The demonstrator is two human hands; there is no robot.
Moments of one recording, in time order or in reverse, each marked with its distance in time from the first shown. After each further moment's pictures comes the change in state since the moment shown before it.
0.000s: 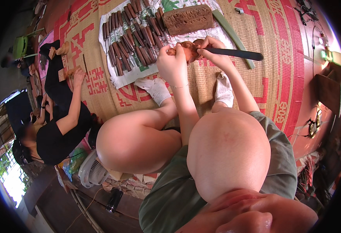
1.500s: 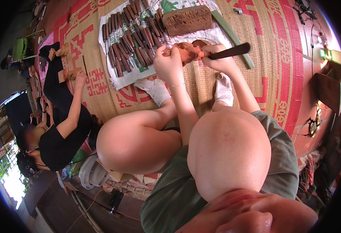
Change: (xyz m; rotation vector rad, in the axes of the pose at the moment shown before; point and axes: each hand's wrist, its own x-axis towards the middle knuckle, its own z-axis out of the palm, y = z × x) left_hand 0.002 0.005 -0.009 -0.048 0.026 -0.073; right_hand -0.011 -0.029 -0.005 -0.520 -0.093 -0.102
